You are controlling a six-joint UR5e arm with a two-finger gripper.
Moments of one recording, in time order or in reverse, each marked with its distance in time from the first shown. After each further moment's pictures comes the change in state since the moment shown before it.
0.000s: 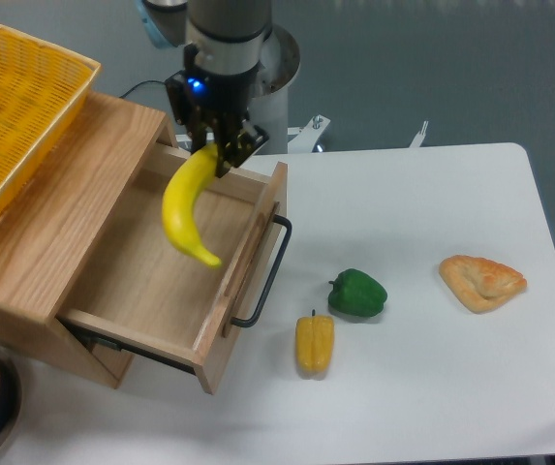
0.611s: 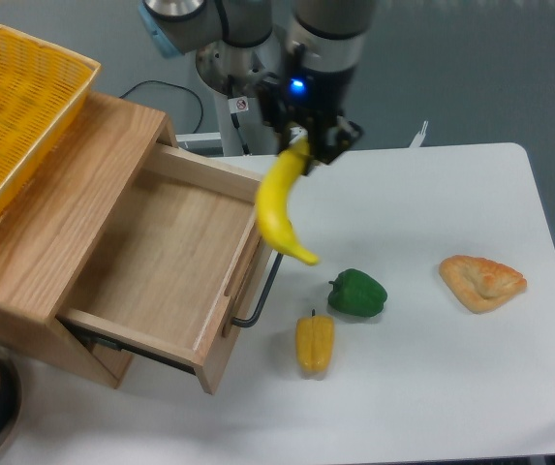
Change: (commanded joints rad) arm 0.140 0.044 0.015 -0.009 -0.044 0.106
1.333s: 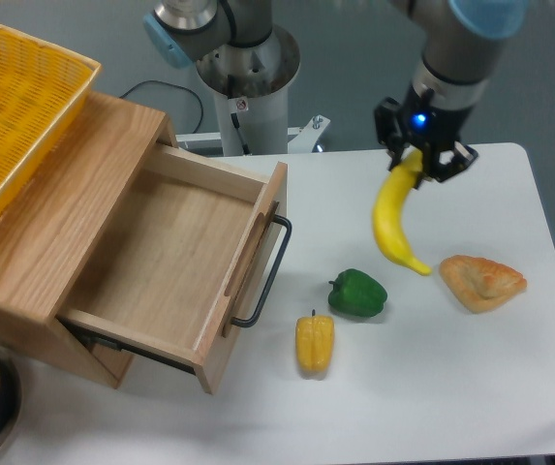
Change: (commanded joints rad) arm 0.229 -0.081 0.026 0.002 0.120 0.232
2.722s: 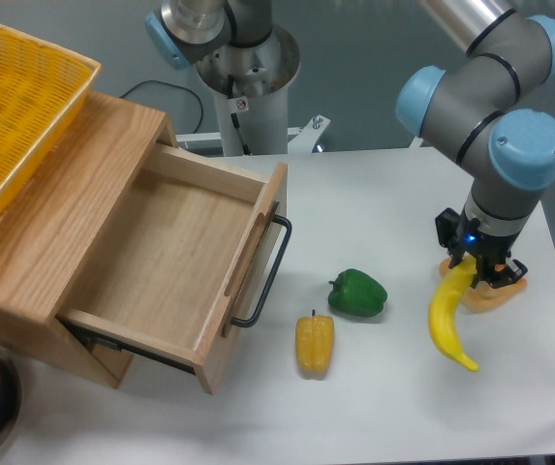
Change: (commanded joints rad) arm 0.081 -0.354 0.012 0.410 0.109 0.253
